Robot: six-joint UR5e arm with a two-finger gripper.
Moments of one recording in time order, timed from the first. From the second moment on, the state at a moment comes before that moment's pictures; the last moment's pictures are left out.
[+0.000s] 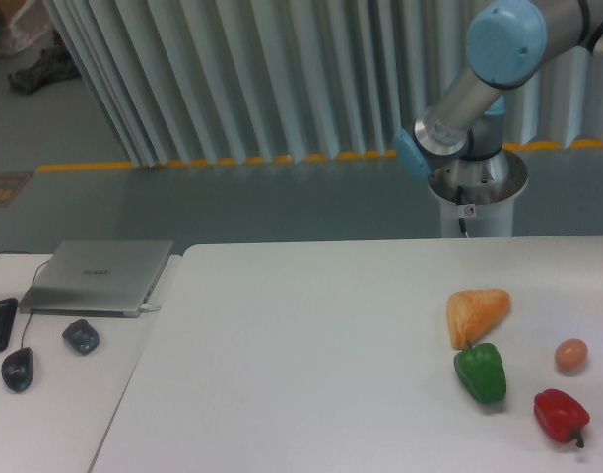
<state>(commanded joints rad) 2.82 -2.23 -1.34 -0.87 1.86 2.63</state>
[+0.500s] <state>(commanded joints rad) 2.82 -2.23 -1.35 -0.87 1.85 2.63</state>
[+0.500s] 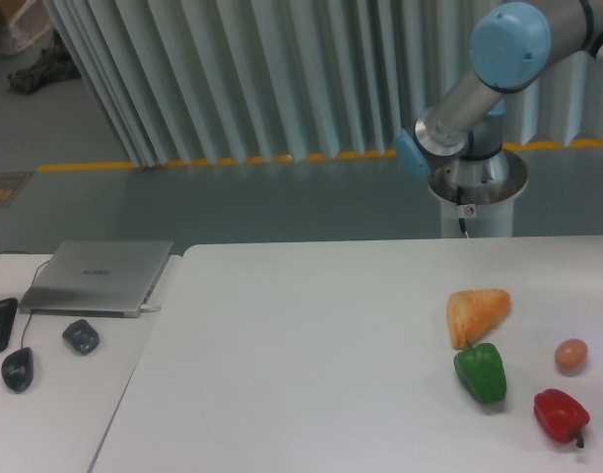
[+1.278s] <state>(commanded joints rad) 2.90 -1.87 -1.53 -1.12 1.64 2.59</state>
